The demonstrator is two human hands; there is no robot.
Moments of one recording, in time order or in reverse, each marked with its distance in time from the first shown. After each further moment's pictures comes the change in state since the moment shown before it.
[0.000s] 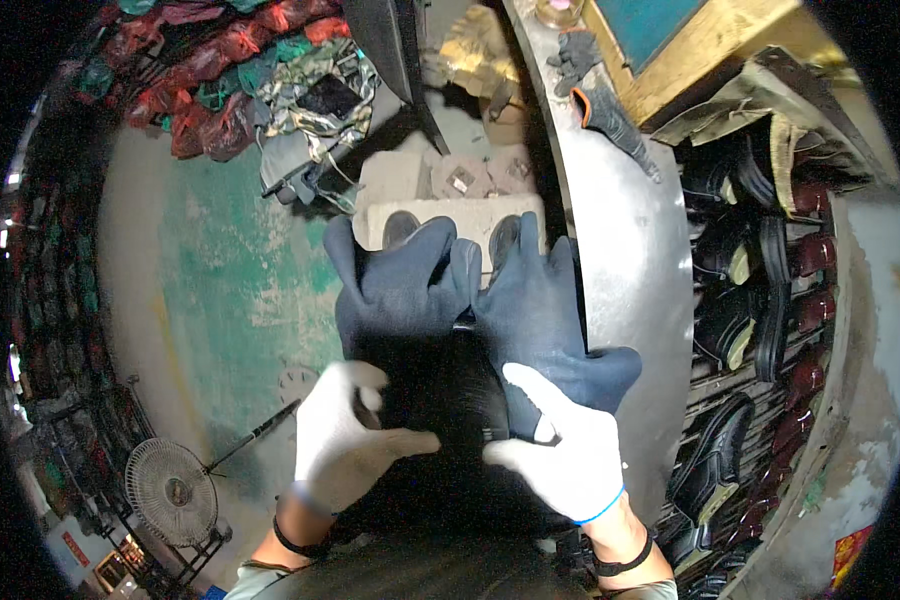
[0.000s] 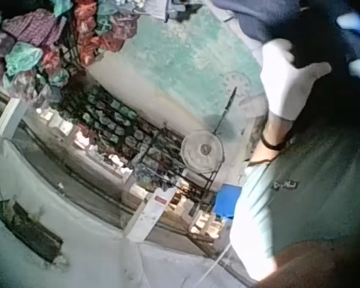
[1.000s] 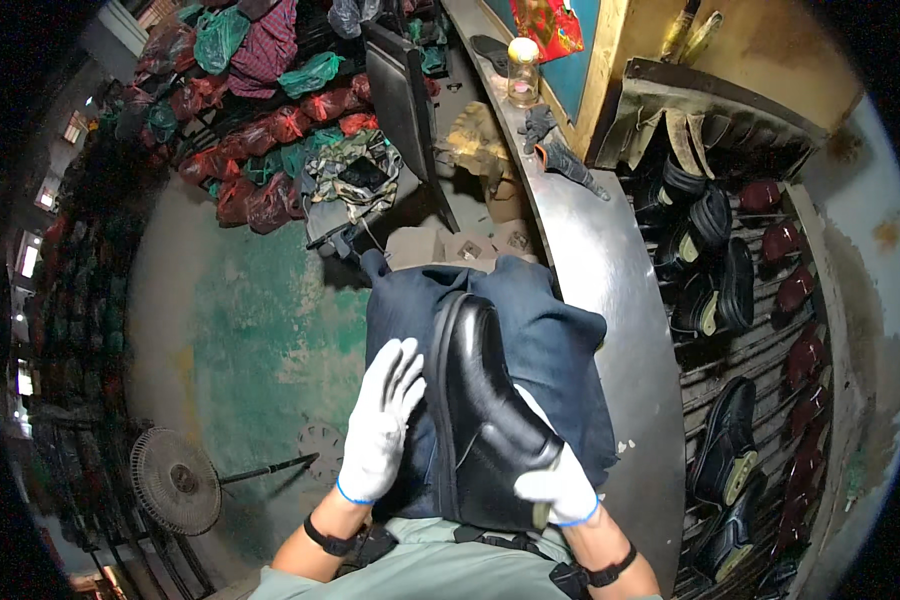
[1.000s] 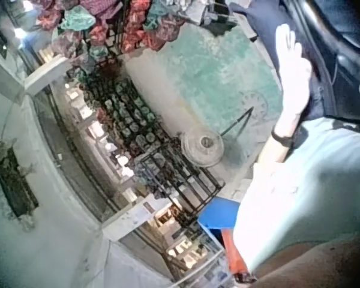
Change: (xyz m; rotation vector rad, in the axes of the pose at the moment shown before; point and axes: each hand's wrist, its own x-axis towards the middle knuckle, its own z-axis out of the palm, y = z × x) left_hand -0.096 -0.050 0.060 -1.045 -0.087 0.455; right_hand -0.111 0.126 0.080 1.303 -0.320 -0.271
